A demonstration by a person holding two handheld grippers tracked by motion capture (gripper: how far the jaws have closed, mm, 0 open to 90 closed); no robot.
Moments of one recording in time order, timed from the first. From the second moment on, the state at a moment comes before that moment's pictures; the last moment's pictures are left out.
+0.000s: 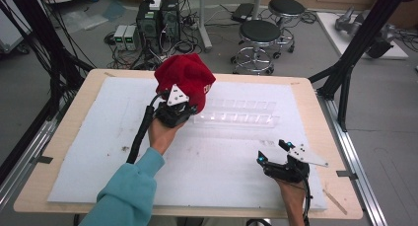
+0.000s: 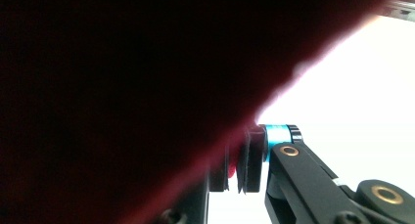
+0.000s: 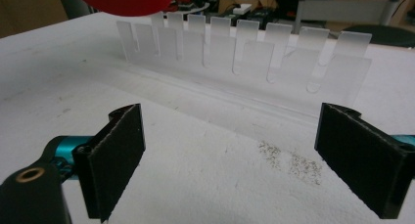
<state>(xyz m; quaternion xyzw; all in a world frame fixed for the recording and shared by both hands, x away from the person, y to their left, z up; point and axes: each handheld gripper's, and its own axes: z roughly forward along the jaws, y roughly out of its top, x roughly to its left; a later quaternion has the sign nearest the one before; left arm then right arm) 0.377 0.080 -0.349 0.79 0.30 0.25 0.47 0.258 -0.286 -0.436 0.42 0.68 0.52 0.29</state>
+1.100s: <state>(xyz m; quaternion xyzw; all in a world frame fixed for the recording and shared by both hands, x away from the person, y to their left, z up) 0.373 0.053 -0.362 0.77 0.34 0.28 0.45 0.240 -0.295 -0.450 0.39 0.65 0.55 0.34</state>
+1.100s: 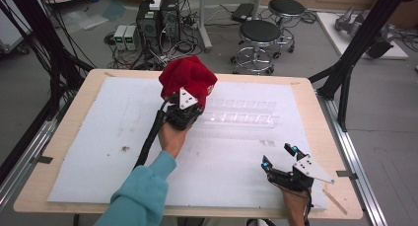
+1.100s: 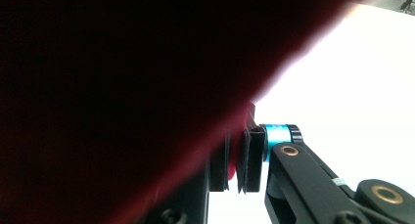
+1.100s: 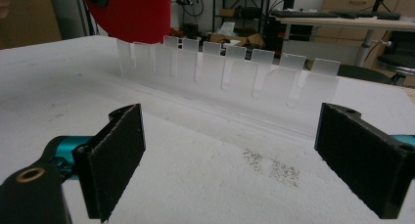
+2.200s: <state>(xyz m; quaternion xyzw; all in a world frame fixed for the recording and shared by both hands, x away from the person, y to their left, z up) 0.368 0.062 -0.399 0.77 0.35 0.27 0.46 0.241 -0.294 -0.451 0.39 0.65 0.56 0.34</state>
